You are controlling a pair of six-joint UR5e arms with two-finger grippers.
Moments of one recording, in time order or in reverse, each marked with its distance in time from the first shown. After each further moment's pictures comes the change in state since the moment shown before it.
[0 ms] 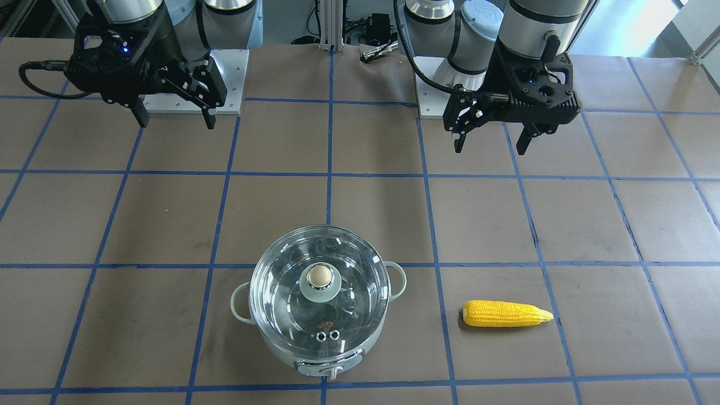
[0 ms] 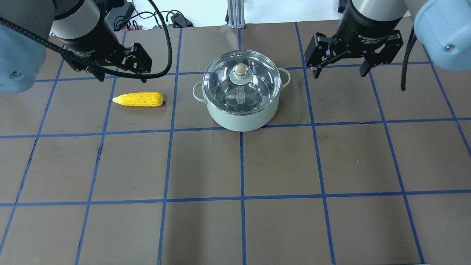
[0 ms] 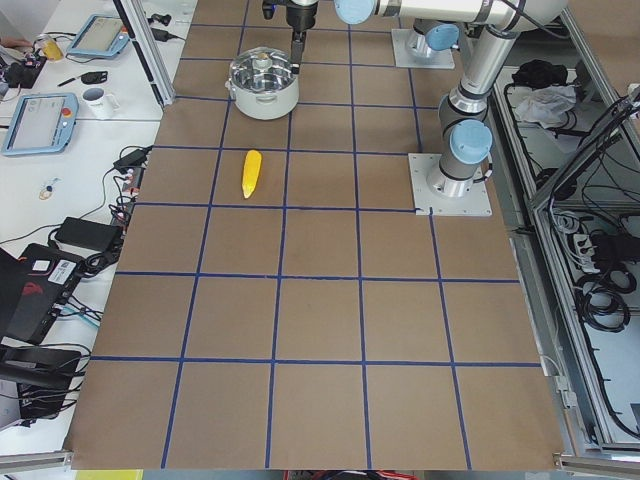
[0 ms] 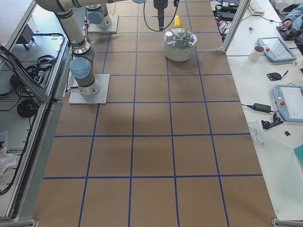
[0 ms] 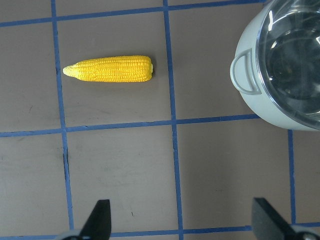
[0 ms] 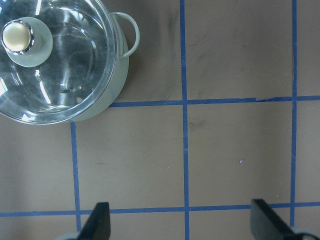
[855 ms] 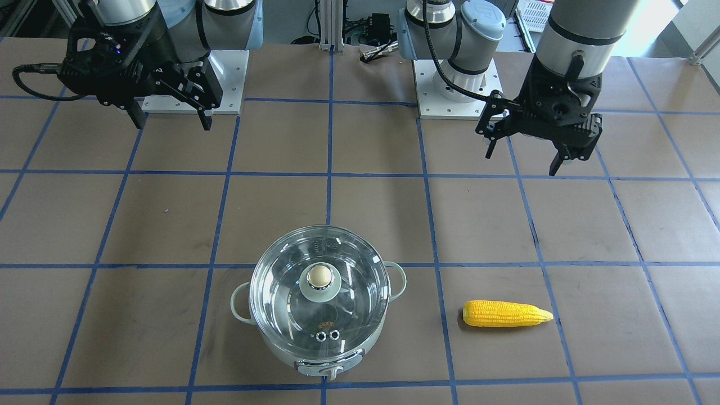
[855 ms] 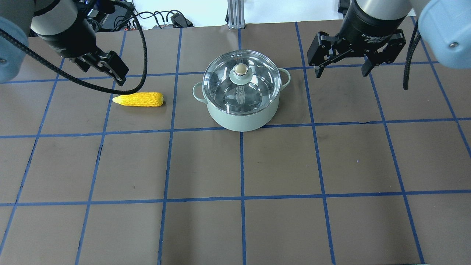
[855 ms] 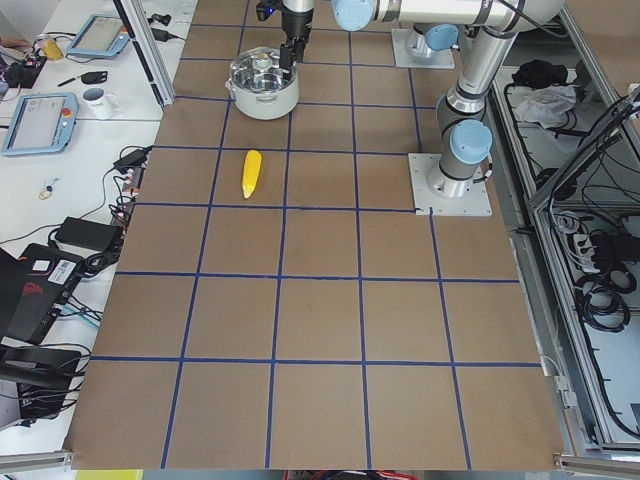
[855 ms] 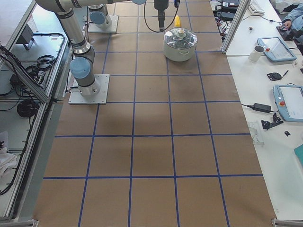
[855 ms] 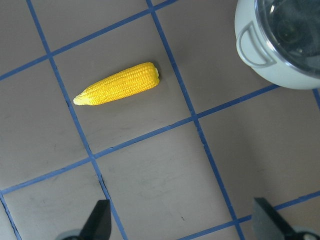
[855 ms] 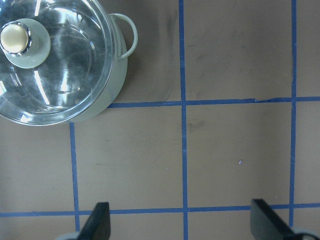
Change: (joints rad) left arm 0.097 -0.026 0.003 0.012 0.008 0.456; right arm -0.014 0.000 0.000 0.001 0.008 -0.014
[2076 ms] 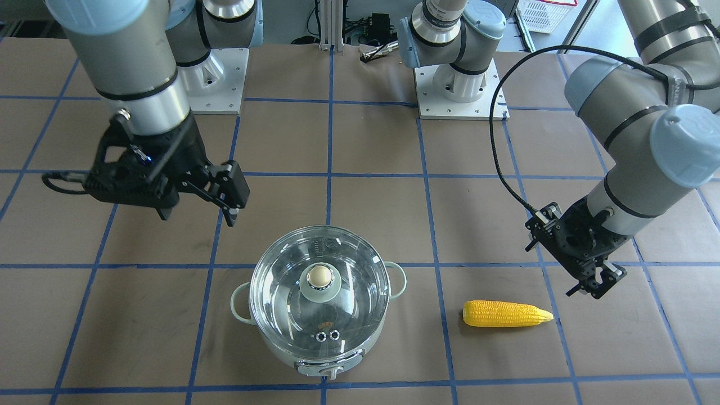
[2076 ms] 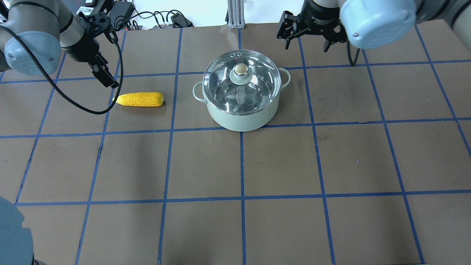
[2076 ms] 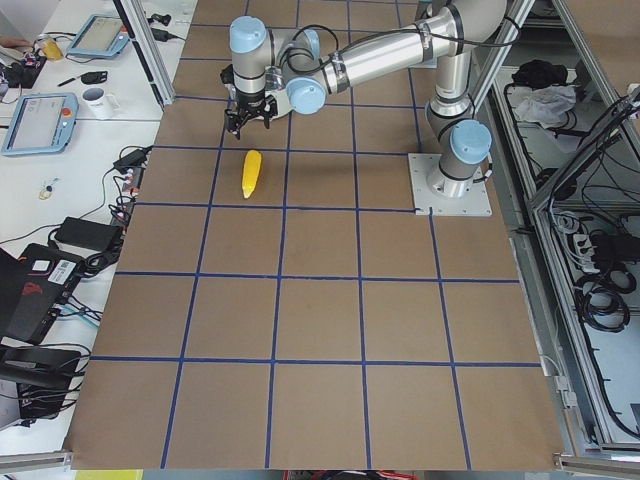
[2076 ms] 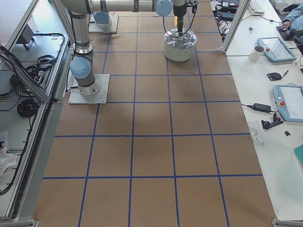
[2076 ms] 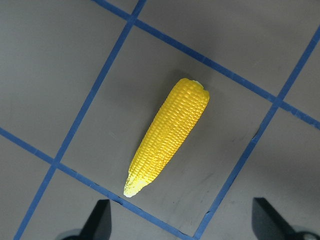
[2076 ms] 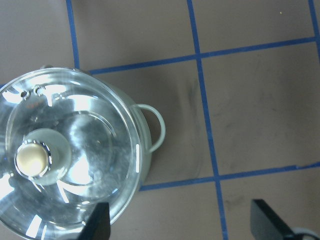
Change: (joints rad) left arm 0.160 -0.301 -0.001 0.277 -0.112 0.784; right arm 0.064 0.236 -0.081 -0.282 -0.013 0.173
